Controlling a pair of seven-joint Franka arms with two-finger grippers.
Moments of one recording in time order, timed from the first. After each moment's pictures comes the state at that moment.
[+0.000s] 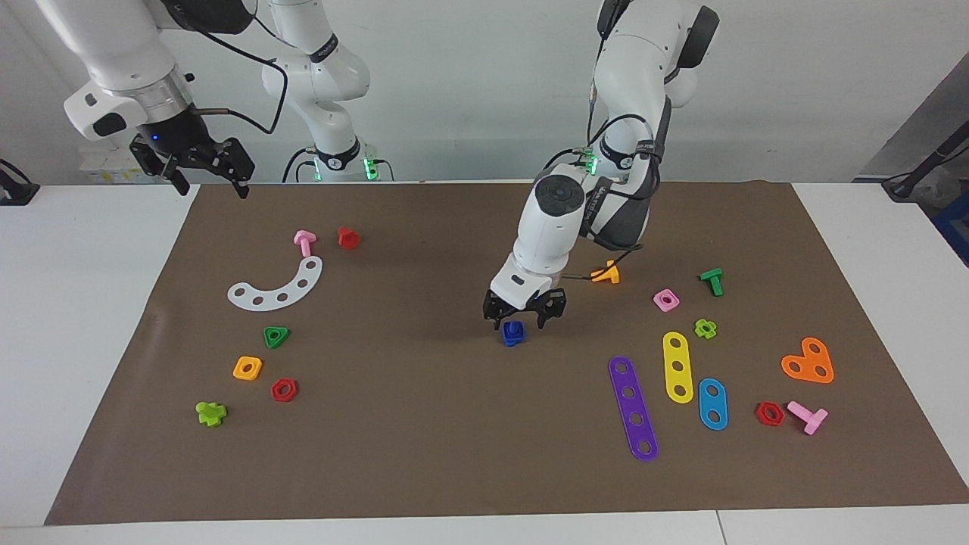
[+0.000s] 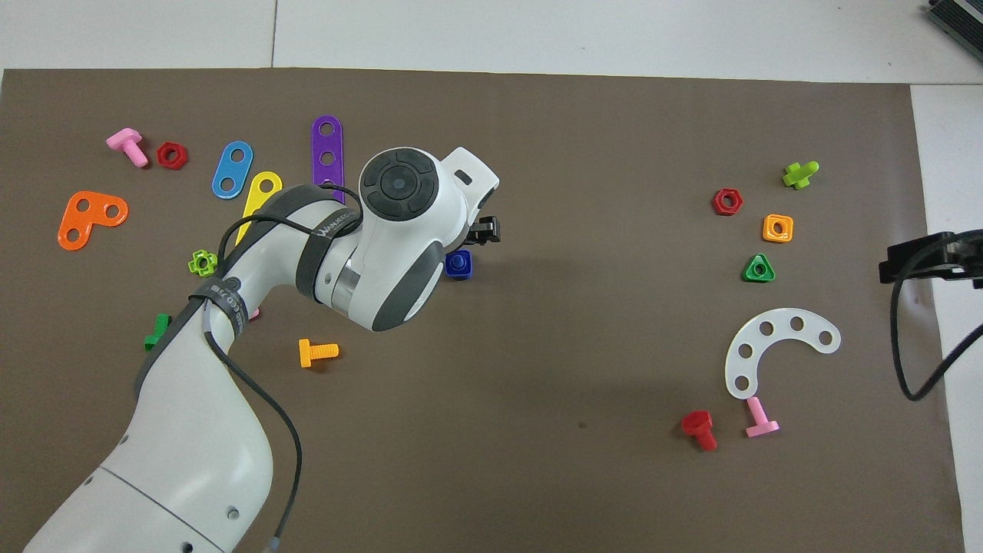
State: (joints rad) left arm -0.45 0.51 -0.15 -1.59 0.05 2.21 -0.58; right arm 0.05 -0.05 -0.10 -1.60 -0.03 1.51 0.03
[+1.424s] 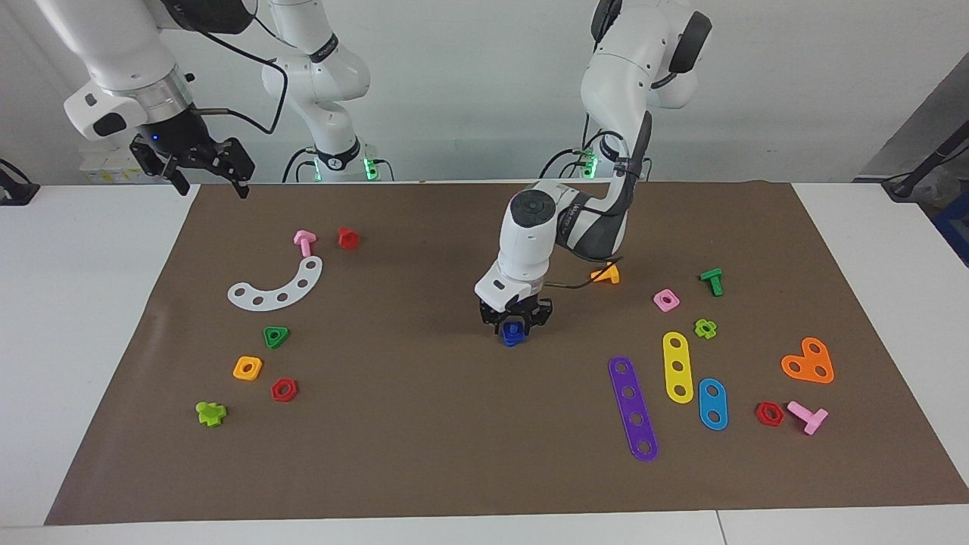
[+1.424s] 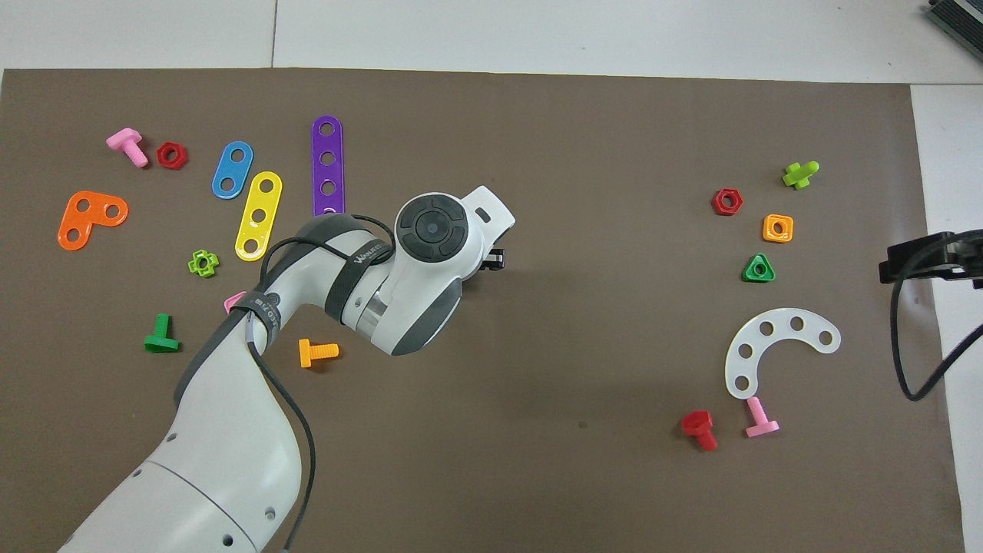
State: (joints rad) left arm -0.49 0.51 -0.15 -1.68 0.10 2.29 -0.56; right arm 0.05 -0.05 -0.10 -1.60 -0.03 1.51 0.03
